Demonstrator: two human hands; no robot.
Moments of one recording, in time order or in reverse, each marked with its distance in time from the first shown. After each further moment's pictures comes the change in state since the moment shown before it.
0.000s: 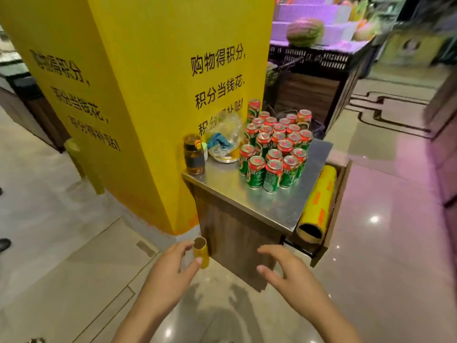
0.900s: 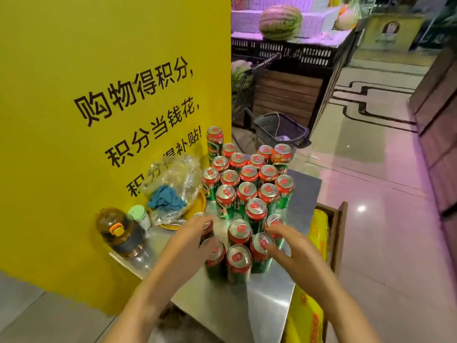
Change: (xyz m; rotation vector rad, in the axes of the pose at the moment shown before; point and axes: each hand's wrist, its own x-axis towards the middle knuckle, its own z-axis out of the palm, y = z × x) left_hand 0.371 0.172 0.077 0.195 -0.082 0.265; right_hand 0.297 0.115 -0.192 0.026 0.211 0.002
